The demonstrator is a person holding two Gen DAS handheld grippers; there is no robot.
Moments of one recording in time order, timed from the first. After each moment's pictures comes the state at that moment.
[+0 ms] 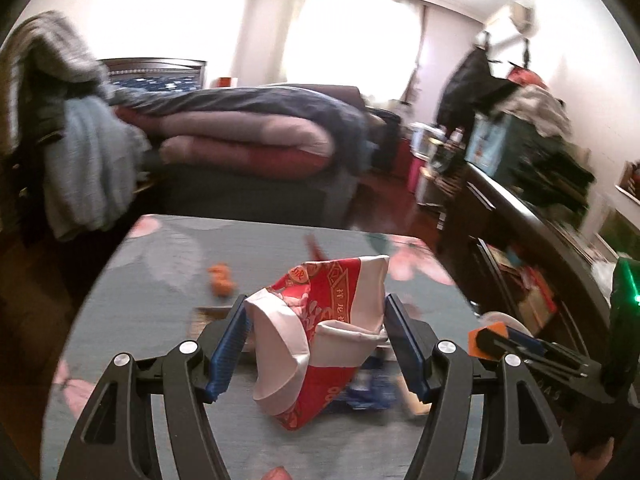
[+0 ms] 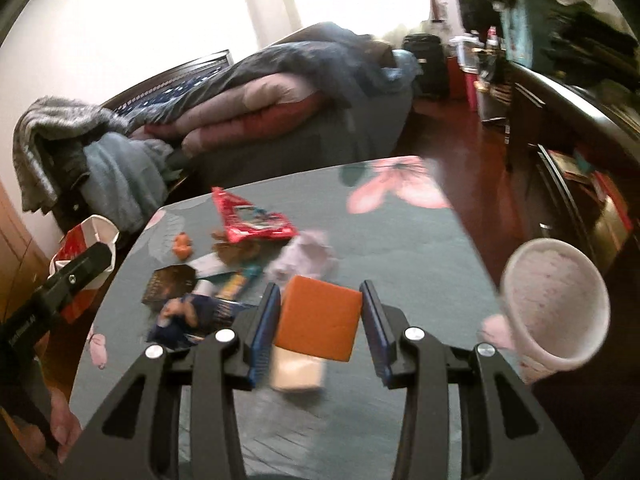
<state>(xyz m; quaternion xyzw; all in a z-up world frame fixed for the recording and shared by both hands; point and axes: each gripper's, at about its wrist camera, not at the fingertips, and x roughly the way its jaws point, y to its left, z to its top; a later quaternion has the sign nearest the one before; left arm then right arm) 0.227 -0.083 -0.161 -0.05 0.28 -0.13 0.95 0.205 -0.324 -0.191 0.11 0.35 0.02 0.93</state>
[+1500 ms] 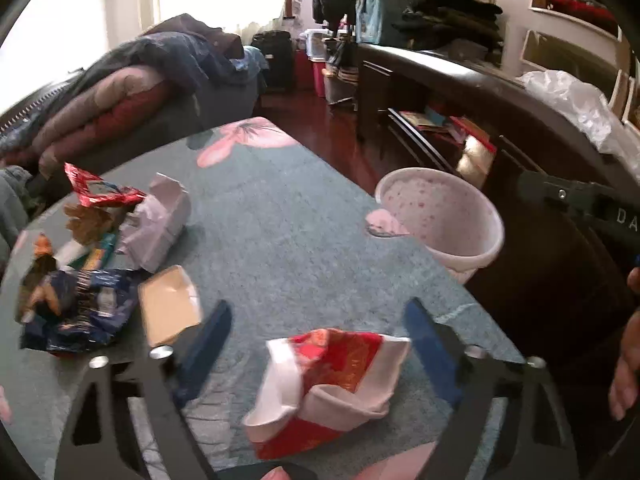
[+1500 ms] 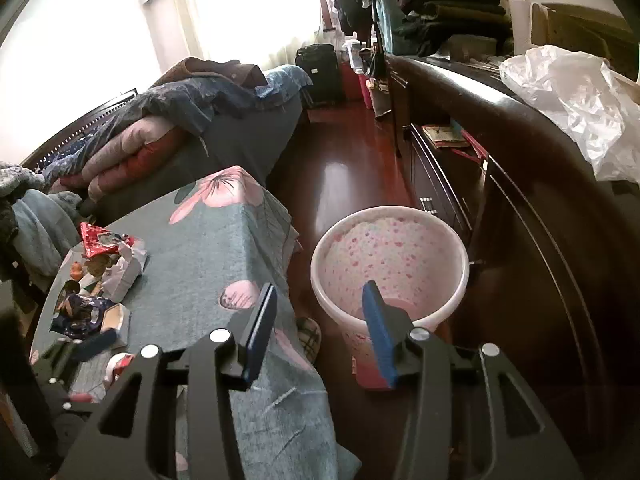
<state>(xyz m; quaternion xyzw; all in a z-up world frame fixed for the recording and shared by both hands) 0.184 -0.280 -0.255 0.11 0.38 -0.26 0.88 0.111 -0.482 -0.217 0.15 0.33 -0.13 0.92</state>
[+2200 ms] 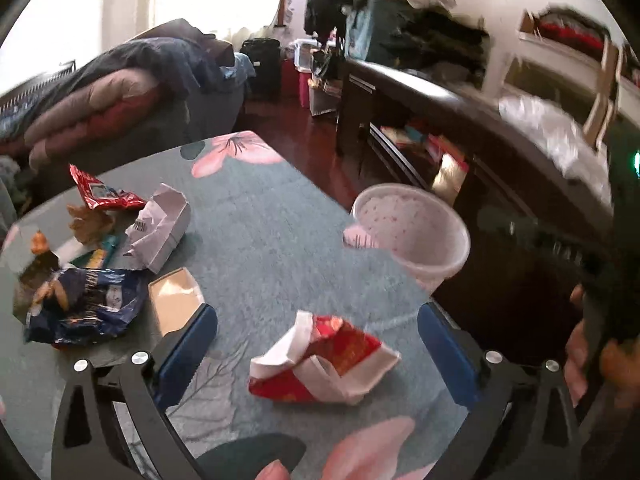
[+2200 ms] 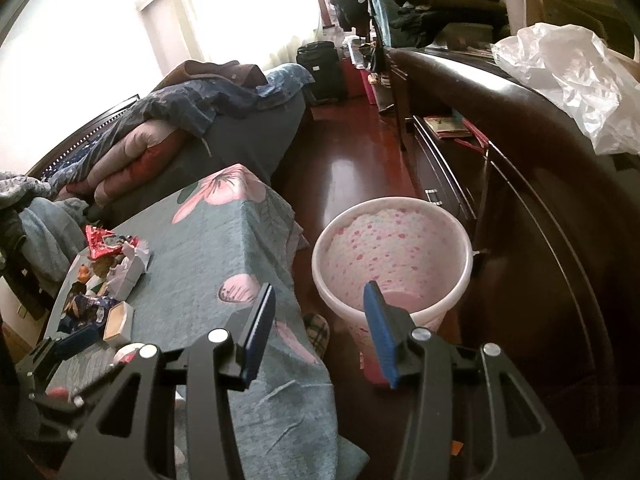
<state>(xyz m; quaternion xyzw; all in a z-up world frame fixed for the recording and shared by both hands) 0.168 -0.264 -0.231 0.09 0.37 -0.29 0.88 0.105 -0.489 -0.226 0.17 0.33 -0.11 0.92</state>
